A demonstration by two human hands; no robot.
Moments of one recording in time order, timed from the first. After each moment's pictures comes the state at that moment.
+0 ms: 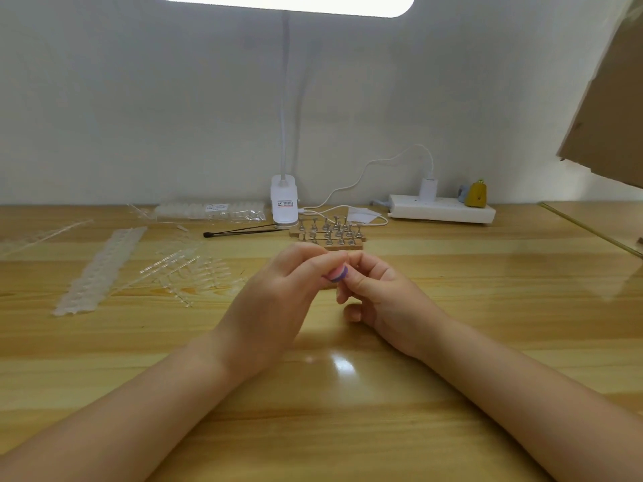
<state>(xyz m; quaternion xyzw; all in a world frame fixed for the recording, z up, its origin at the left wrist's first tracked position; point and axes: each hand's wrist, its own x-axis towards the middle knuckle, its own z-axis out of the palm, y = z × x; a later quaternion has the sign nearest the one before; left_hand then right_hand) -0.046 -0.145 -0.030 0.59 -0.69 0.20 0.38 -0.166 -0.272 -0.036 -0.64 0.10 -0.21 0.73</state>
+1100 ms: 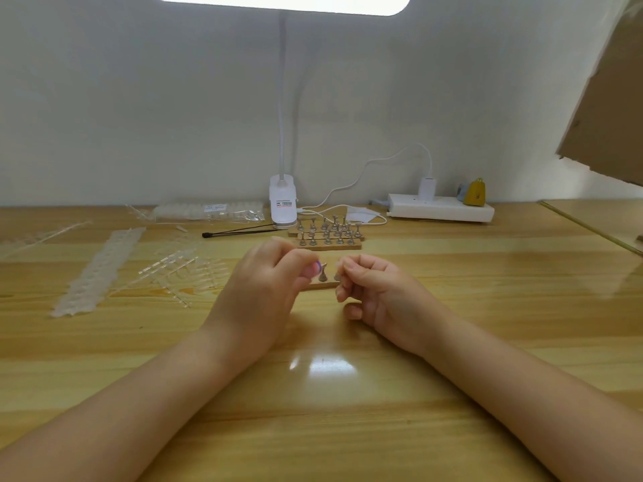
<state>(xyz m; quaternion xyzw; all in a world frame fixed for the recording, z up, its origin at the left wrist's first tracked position) -0.037 -0.144 -0.031 0.64 -0.63 0.27 0.35 -0.168 -0.272 -0.031 -0.59 0.11 -0.19 0.77</state>
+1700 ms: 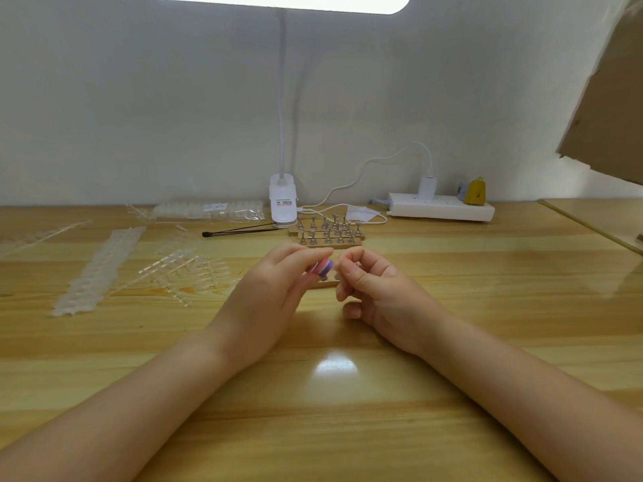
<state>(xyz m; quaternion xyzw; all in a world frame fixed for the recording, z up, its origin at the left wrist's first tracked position) -0.035 -0.146 -0.033 0.61 -0.66 0.13 0.42 -0.167 -0.273 -0.034 -0.62 0.10 -0.20 0.75</state>
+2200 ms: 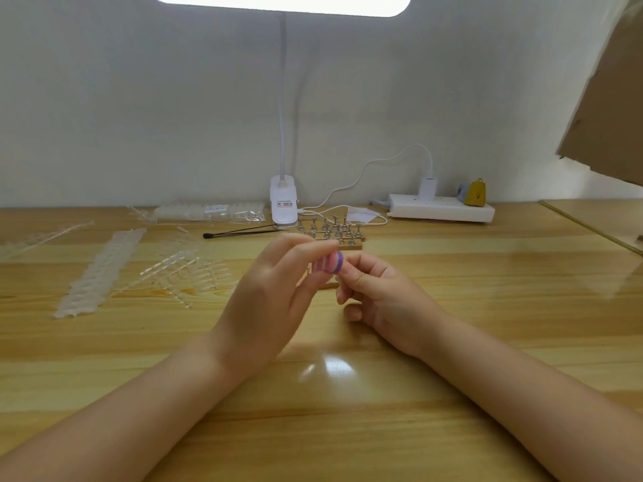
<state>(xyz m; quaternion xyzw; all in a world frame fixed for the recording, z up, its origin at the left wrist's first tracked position) -0.043 -0.147 -0.029 0.57 -0.66 0.22 0.43 -0.166 -0.272 -0.036 -0.63 0.11 -0.20 0.74</state>
